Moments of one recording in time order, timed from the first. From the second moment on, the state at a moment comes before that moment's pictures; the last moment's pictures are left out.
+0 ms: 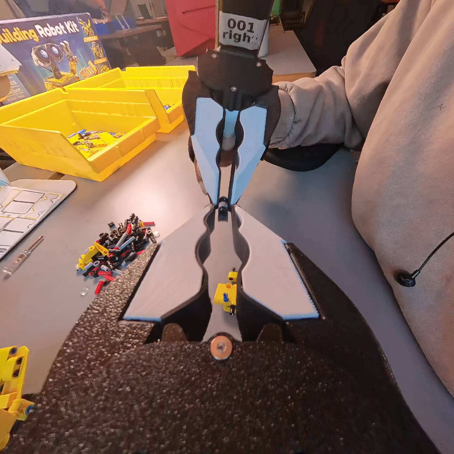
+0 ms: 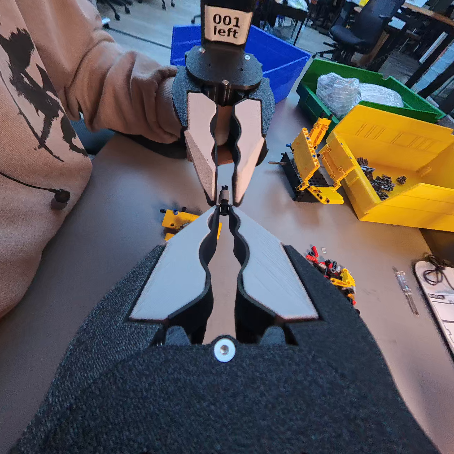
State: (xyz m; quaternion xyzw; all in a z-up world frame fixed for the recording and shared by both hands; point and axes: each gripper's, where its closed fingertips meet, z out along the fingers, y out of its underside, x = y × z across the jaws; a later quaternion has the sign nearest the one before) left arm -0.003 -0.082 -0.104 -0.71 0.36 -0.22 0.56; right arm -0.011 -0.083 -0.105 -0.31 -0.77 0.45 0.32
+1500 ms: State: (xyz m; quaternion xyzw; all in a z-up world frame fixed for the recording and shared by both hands) left arm -0.067 -0.052 -0.099 -0.73 0.20 -0.17 0.62; right arm -0.008 0.049 -0.060 -0.42 -0.59 0.50 0.48
